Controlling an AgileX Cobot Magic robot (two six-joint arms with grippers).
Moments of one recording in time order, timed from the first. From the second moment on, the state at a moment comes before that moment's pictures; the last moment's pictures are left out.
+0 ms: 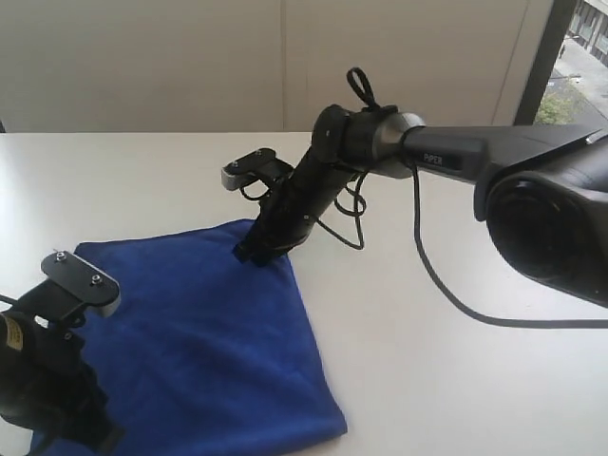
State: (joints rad) left arm -0.54 1.32 -0.51 -0.12 0.45 0.20; right arm 0.37 2.41 -1.91 0.49 0.85 -0.67
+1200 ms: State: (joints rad) left arm -0.54 1.32 -0.51 -0.12 0.41 0.22; right arm 0.30 2.05 -1.68 0.12 0.94 -0.47
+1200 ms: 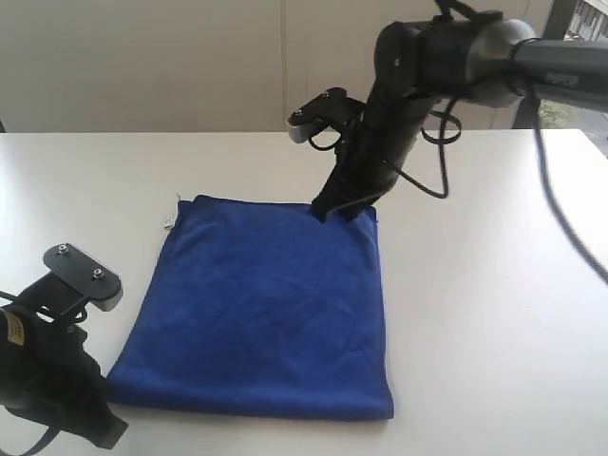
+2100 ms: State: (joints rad) left arm -0.54 1.32 -0.51 -0.12 0.42 0.22; right arm 0.51 1.85 -0.95 0.13 0.52 -0.39
